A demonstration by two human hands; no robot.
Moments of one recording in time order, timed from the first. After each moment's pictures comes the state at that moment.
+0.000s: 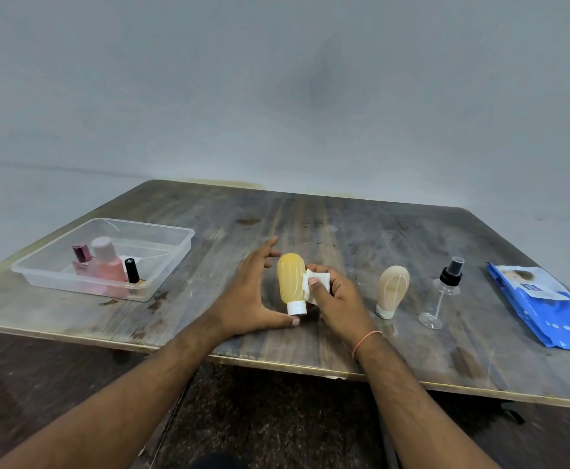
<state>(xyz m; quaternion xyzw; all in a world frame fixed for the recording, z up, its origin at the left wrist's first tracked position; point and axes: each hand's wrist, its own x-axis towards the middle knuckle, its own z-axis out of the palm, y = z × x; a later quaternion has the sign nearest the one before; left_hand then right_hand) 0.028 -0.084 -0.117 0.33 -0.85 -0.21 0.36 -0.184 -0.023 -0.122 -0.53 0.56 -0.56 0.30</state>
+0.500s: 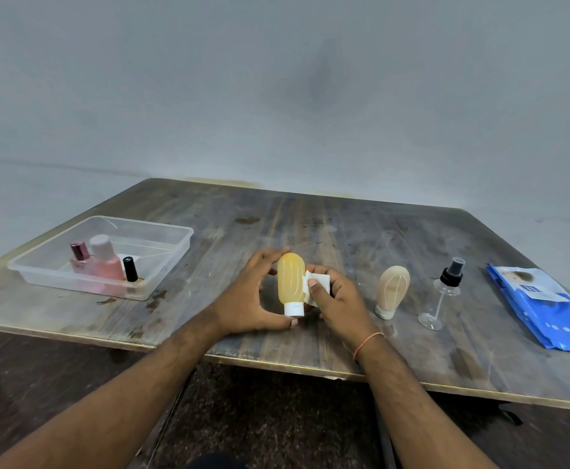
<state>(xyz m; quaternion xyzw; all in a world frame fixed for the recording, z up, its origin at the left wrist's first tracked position) 0.027 -0.093 -0.119 0.29 -0.86 -0.24 0.34 -0.185 -0.018 -0.120 -0.54 0.54 -0.56 0.32</state>
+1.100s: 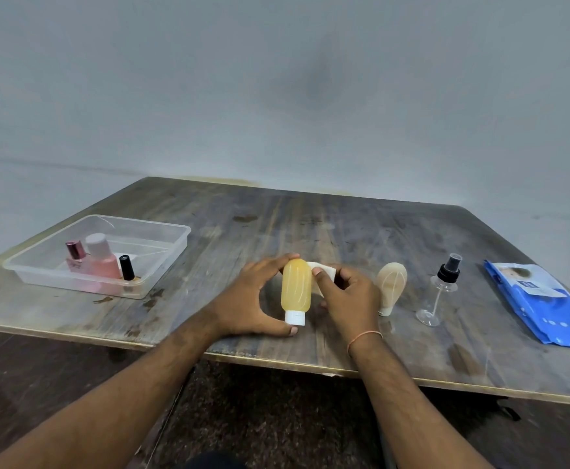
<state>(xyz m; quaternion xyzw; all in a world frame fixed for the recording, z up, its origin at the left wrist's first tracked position) 0.027 -0.083 -0.111 0.28 -0.89 -0.23 0.29 -0.188 -0.022 -0.122 -0.46 0.61 -0.62 0.17</state>
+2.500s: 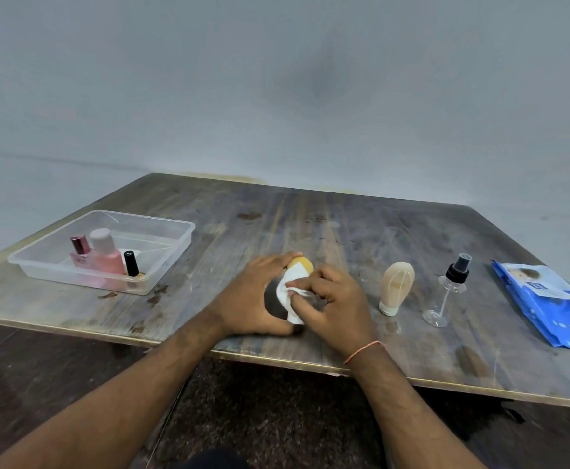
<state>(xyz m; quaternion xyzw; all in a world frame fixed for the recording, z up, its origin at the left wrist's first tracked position) 0.027 -0.091 -0.119 0.27 -0.90 -0.16 0.31 -0.169 -0.007 -0.120 -0.70 0.50 -0.52 -0.02</state>
